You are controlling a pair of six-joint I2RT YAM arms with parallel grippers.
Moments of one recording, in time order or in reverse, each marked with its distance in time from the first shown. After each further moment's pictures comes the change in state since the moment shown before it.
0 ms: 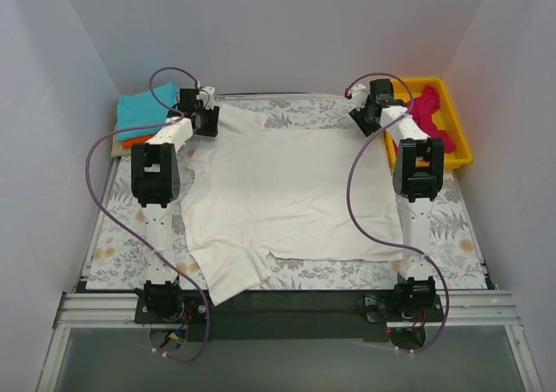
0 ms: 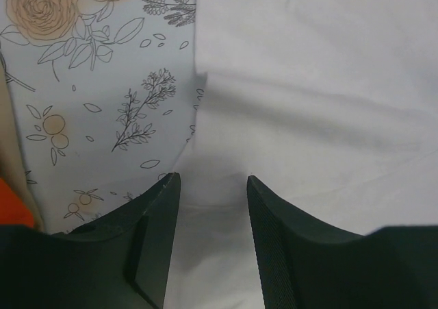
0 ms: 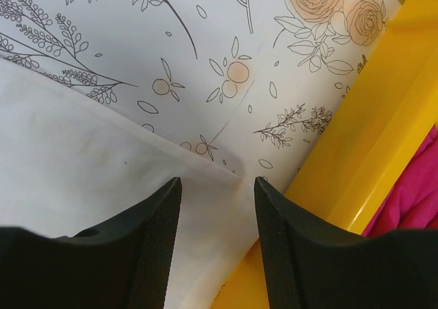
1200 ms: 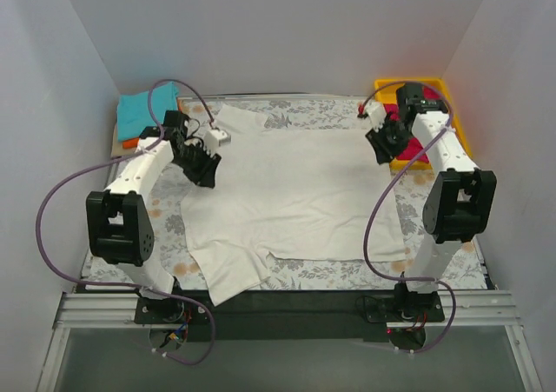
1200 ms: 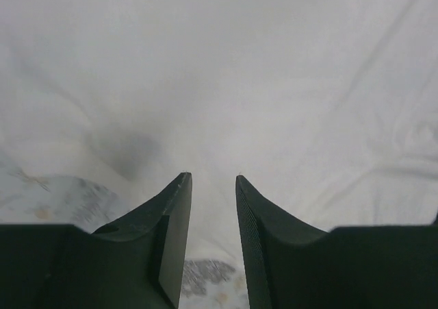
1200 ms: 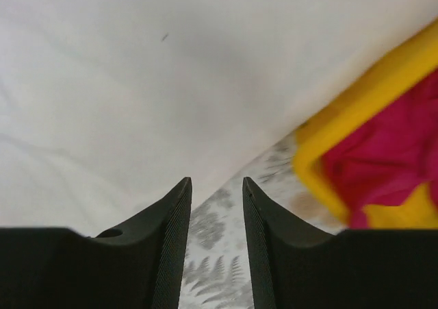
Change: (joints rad) left arm -0.044 -0.748 -0.622 -0.683 0.313 0.585; right arm -0.032 -0.656 -0.530 -0.498 -0.252 -0.148
